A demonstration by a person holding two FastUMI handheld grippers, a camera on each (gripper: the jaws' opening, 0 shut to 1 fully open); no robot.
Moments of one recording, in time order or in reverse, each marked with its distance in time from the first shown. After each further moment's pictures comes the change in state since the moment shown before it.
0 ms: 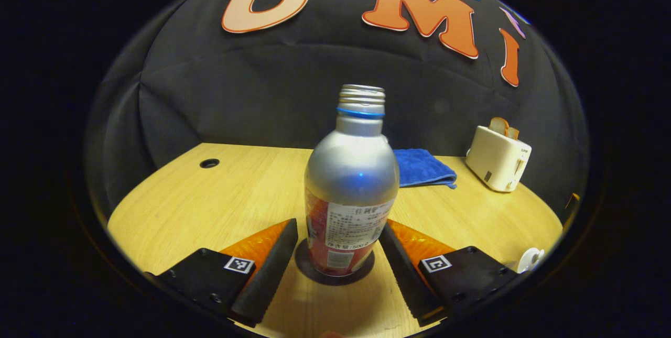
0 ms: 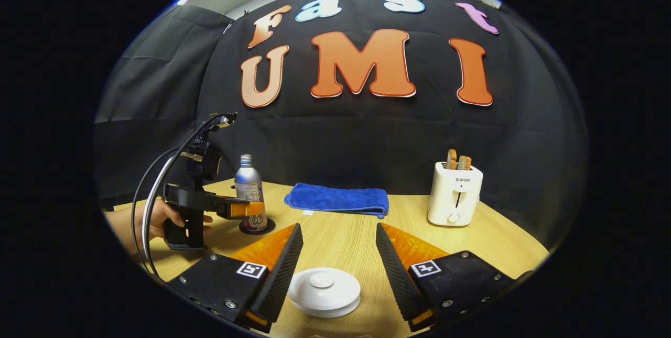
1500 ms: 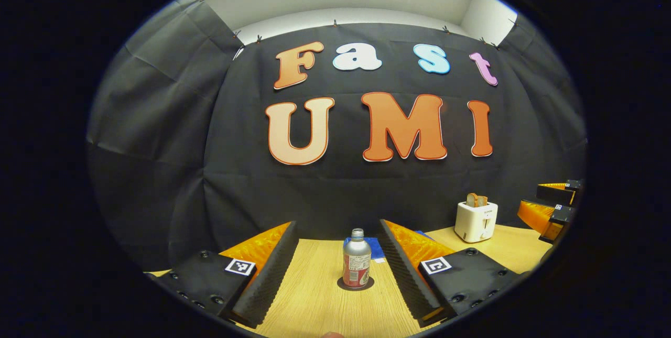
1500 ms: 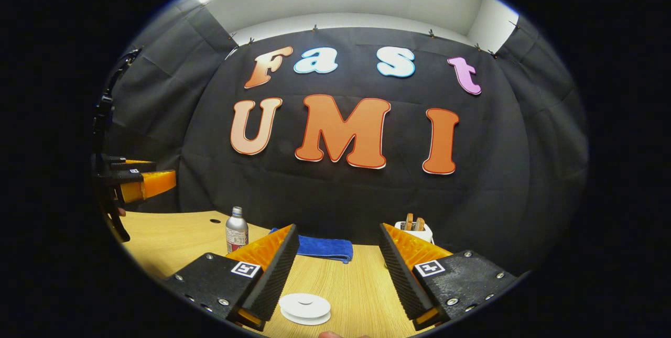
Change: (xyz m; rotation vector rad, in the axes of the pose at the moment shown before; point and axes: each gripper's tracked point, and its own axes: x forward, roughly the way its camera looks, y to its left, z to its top) left arm -0.280 -0.002 0.121 0.042 -0.571 0.131; right arm -0.072 -0.016 0.106 -0.091 -0.274 -0.157
